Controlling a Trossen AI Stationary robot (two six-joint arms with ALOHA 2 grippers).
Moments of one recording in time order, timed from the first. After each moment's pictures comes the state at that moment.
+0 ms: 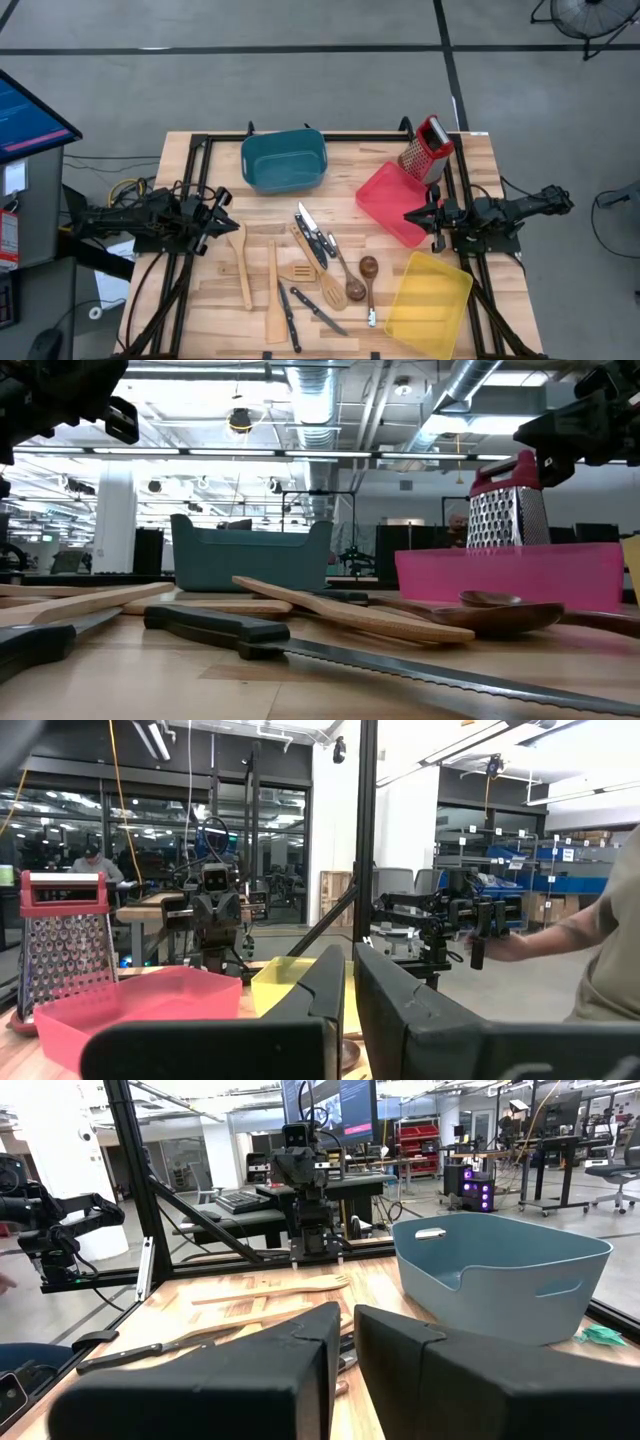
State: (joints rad) left arm 0.01 0.00 0.01 0.27 0.27 -0.11; right arm 0.30 0.00 0.02 0.02 0.36 0.08
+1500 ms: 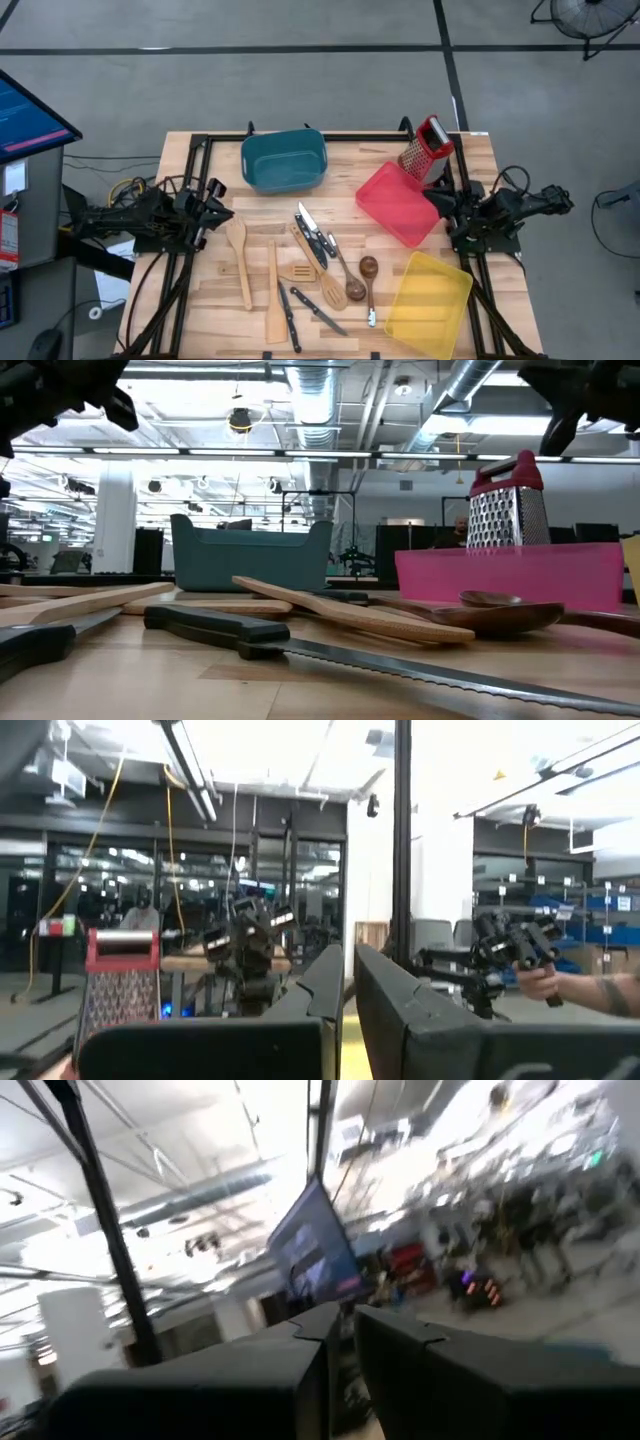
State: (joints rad) left arm 0.01 0.00 0.01 0.43 0.16 -0.11; right arm 0.30 0.01 0.02 0.49 0.47 0.16
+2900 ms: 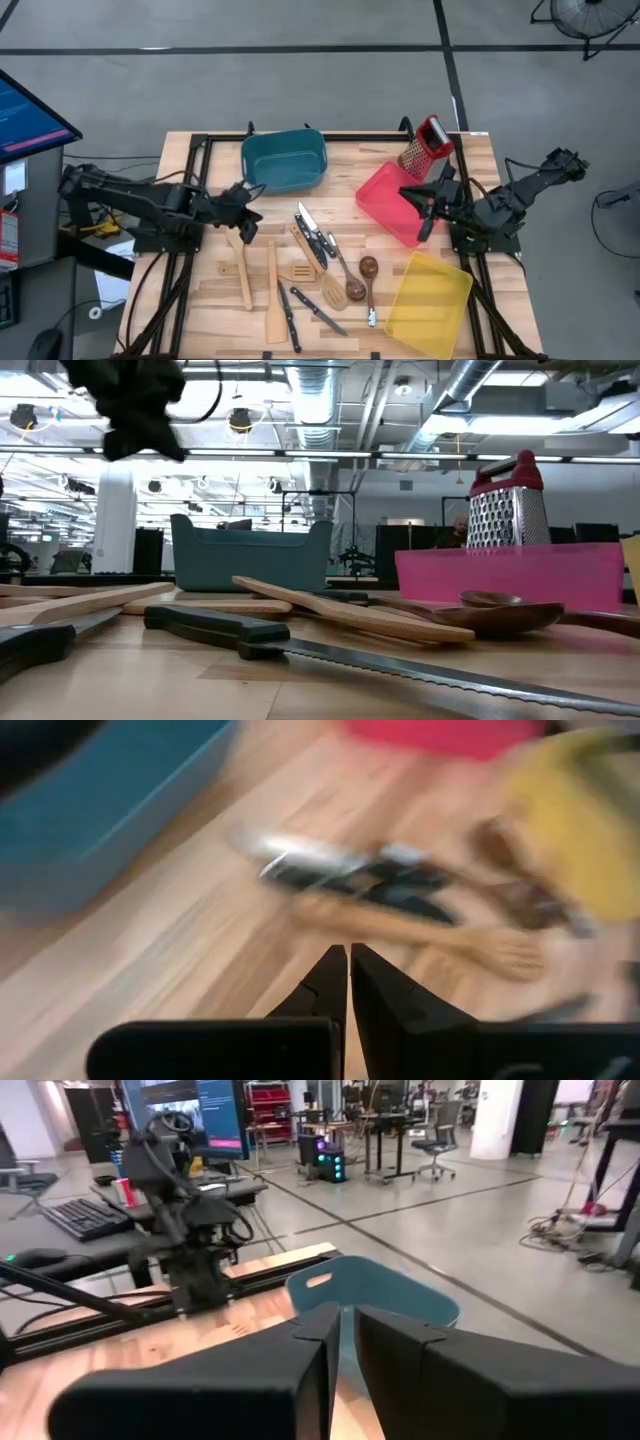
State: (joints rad) left arm -0.19 0.91 0.70 -0.65 -0.35 -0.87; right arm 0.58 0.81 0.82 -0.20 1.03 0.23
